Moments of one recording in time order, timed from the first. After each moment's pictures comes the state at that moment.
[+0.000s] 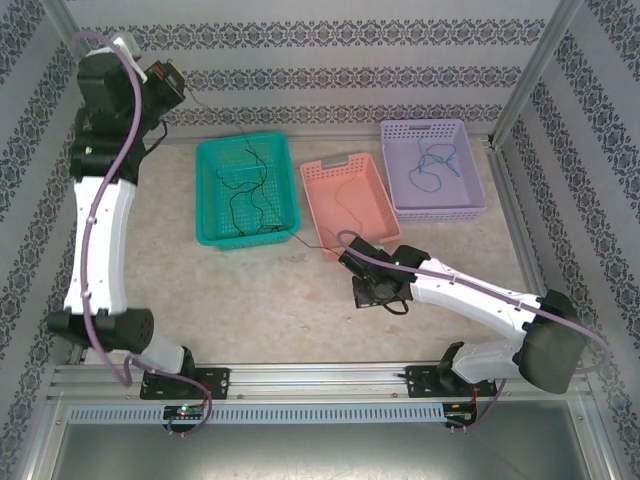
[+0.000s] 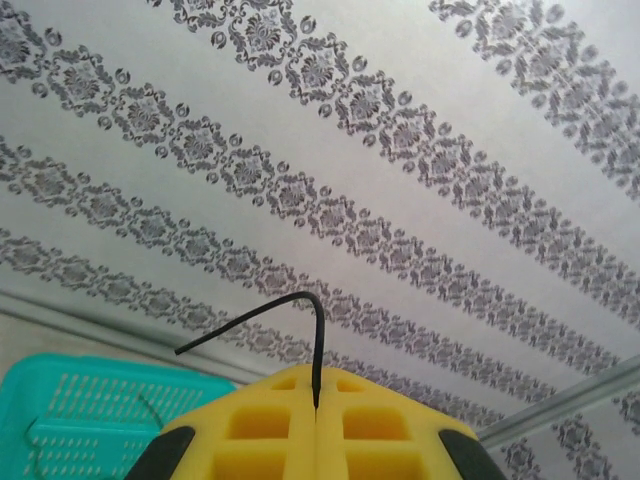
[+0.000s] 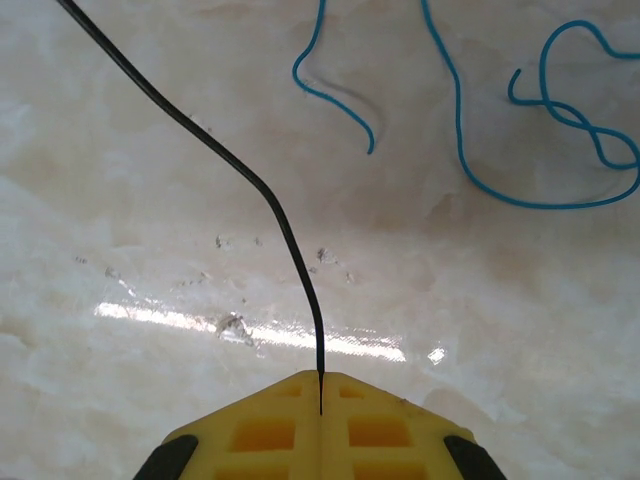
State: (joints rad) left arm 0.03 1.57 2.04 -0.62 0.16 -0.61; right arm 0.89 1.30 0.95 -0.99 0.14 0.74
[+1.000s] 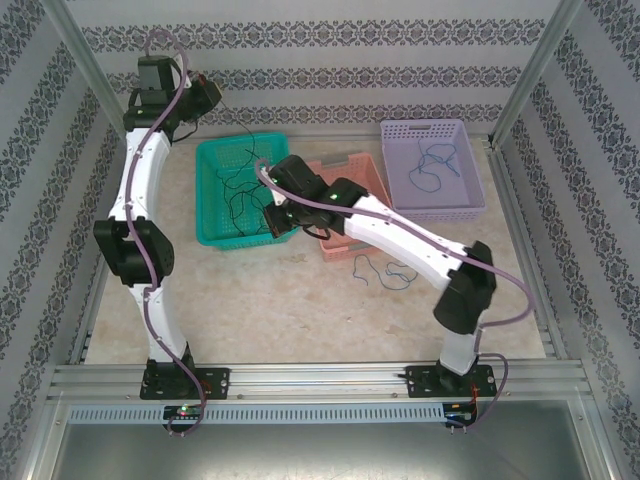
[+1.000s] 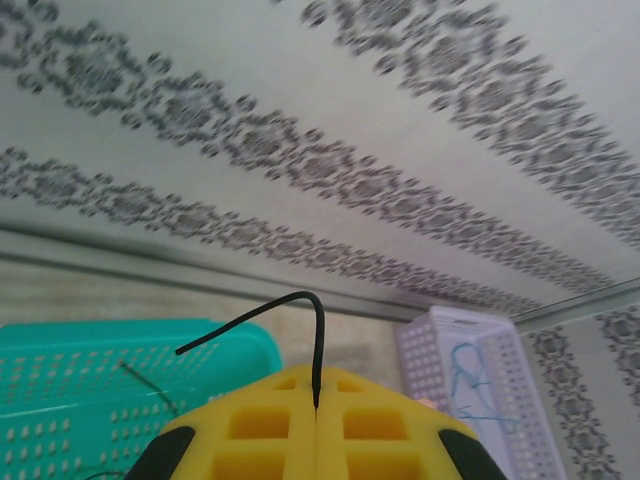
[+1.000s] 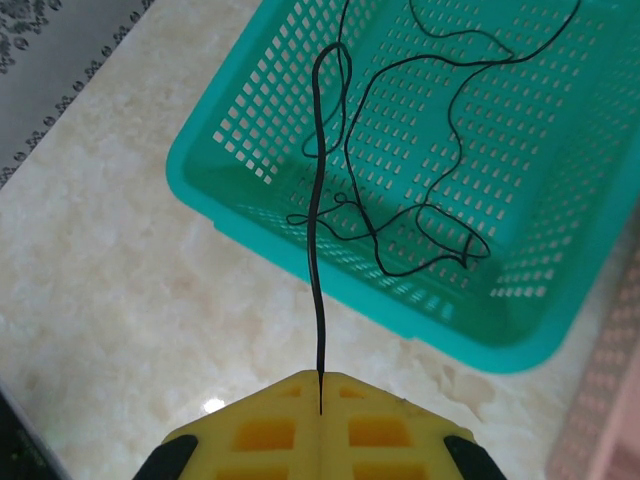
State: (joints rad) left arm 0.07 2.07 2.22 -0.61 0.44 -0.52; right arm 0.88 1.89 1.84 -0.78 -0.07 0.33
